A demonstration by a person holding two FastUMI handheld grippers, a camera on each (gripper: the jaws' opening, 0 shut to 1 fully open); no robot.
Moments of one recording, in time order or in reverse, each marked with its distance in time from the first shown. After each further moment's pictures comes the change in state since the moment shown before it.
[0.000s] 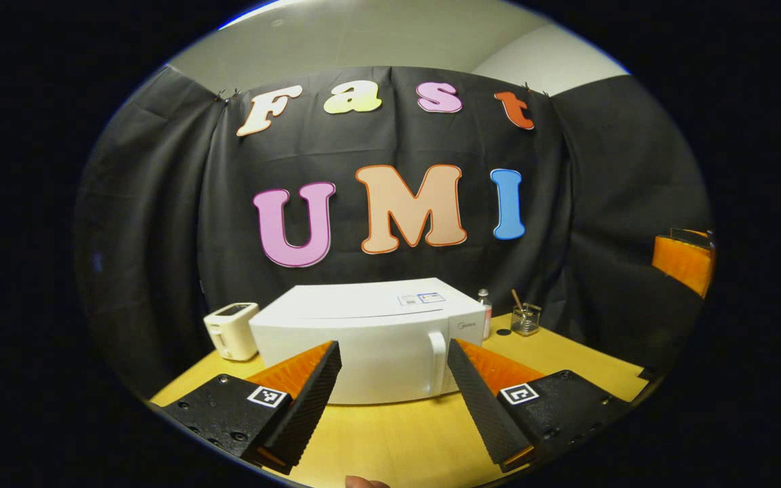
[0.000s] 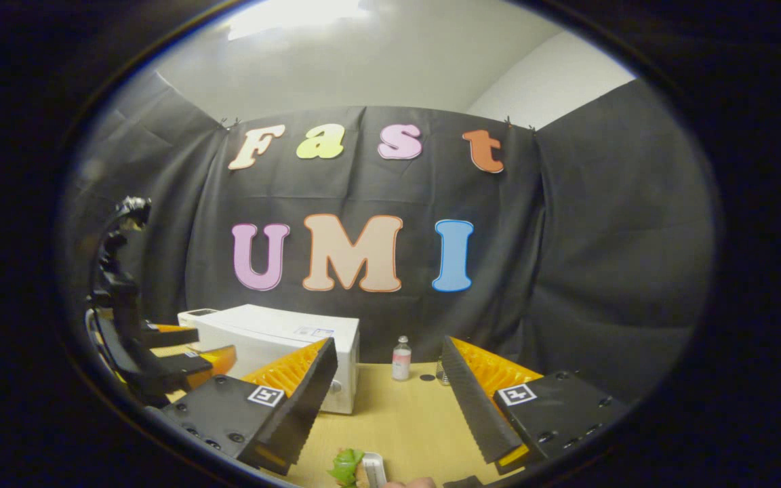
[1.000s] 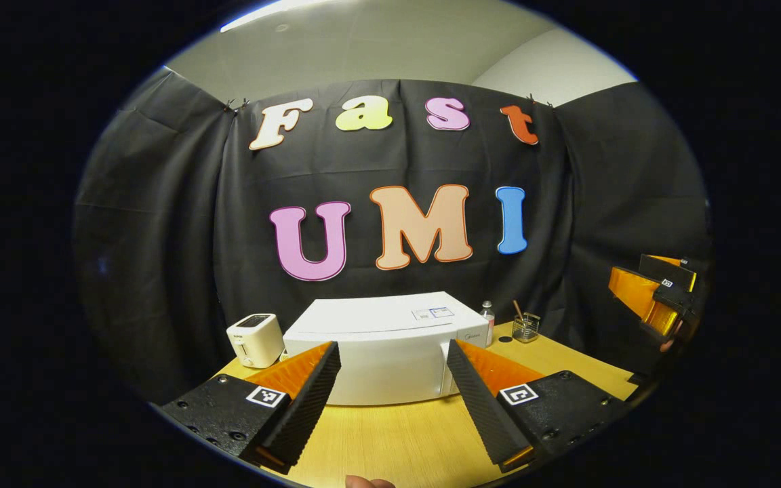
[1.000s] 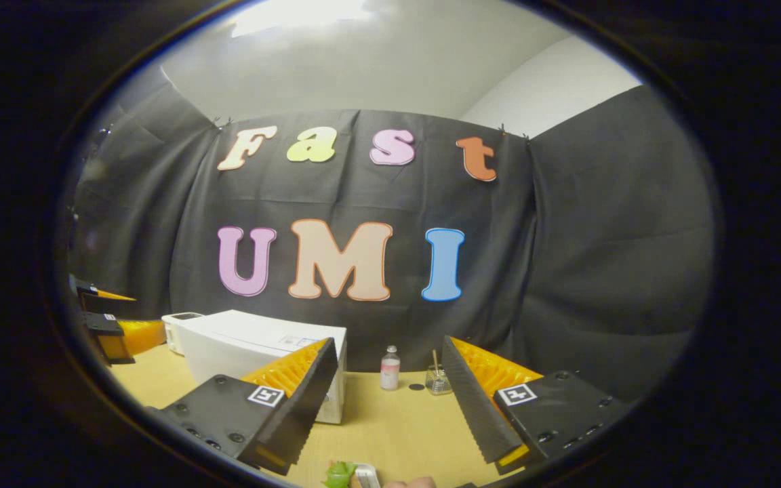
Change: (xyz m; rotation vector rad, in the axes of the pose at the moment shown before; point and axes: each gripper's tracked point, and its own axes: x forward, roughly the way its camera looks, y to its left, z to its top) left arm -0.072 0.037 0.064 0.049 -0.026 0.051; right arm 0.023 -0.003 0.010 -0.028 -0.044 -0.063
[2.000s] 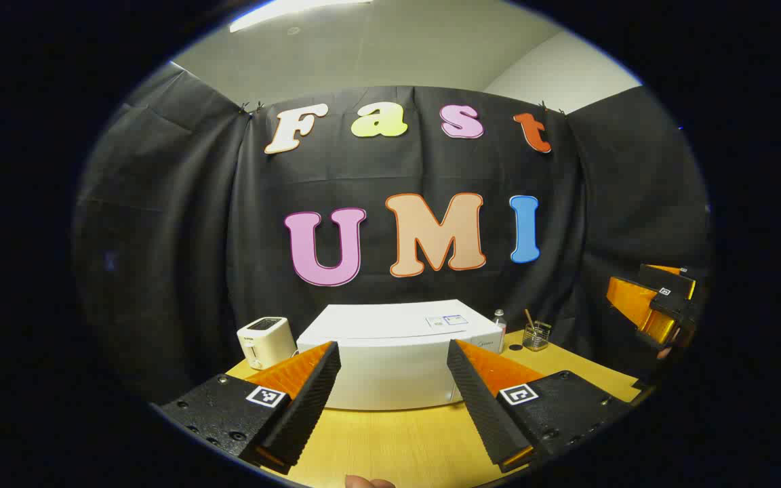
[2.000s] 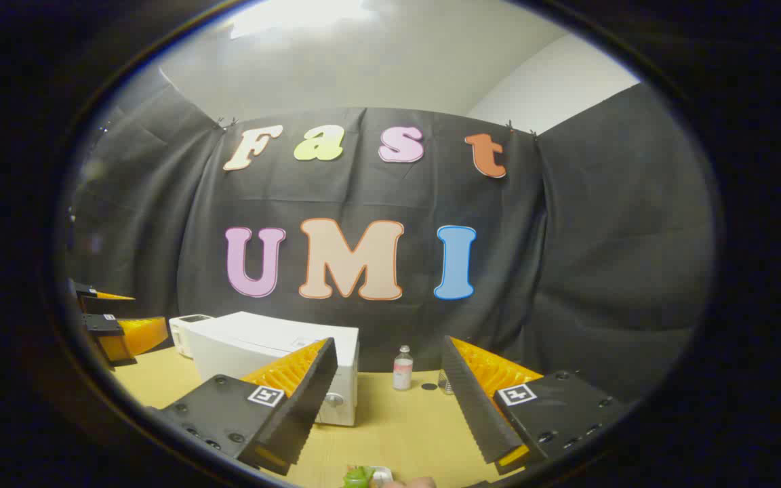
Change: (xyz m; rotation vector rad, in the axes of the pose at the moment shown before) left arm 0.001 0.021 0.006 -0.024 -0.043 0.053; right arm 0.009 0.028 -0.003 0.016 0.010 0.037
